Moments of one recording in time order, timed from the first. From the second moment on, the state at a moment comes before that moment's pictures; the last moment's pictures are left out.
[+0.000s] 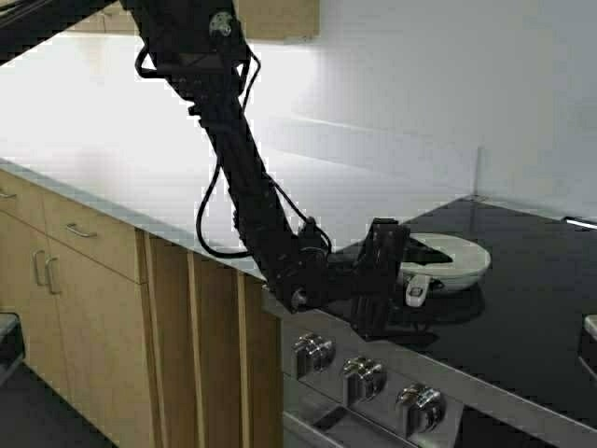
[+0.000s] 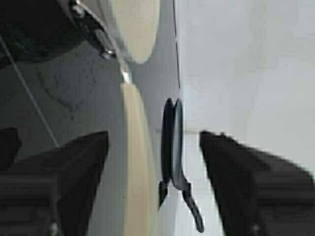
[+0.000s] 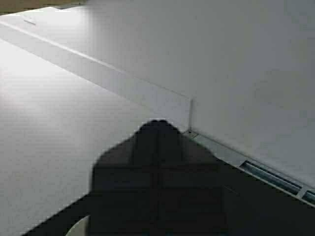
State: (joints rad) left arm -0.75 1.12 0.03 0.31 -1.04 -1.60; right arm -0.01 -0.96 1.20 0.00 -0.26 0.00
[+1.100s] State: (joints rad) left arm -0.76 1.06 0.13 0.28 -1.11 -1.70; right arm -0.01 -0.96 1.20 0.00 -0.26 0.00
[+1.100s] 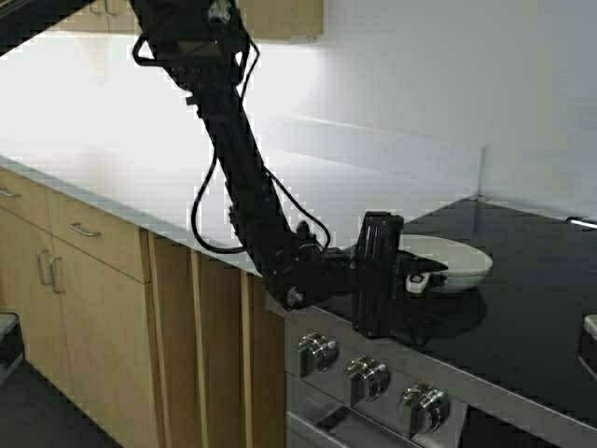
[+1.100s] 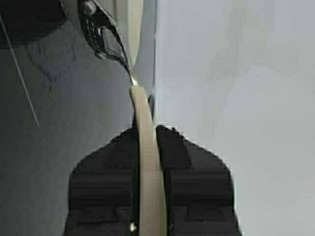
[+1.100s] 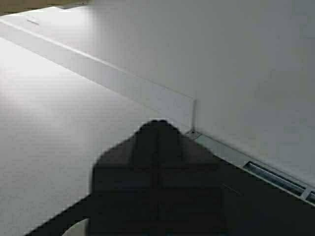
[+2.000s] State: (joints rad) left arm -0.77 0.75 0.63 0.19 -1.37 -1.57; right arm -0.01 -0.94 1.20 0.00 -0.26 0.03
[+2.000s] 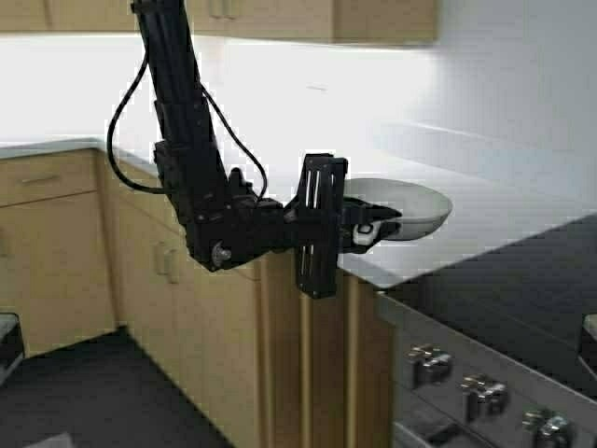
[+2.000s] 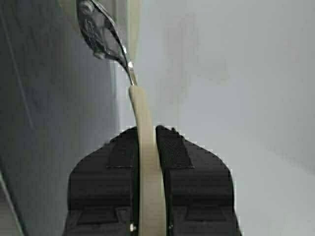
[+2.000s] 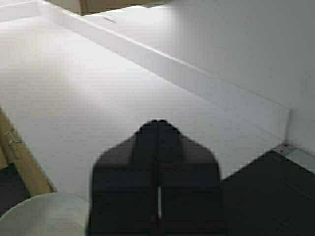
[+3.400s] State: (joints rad) left arm -0.69 0.77 0.69 0.22 -1.44 -1.54; right arm 0.03 -0.94 1.22 -0.01 -0.20 0.02
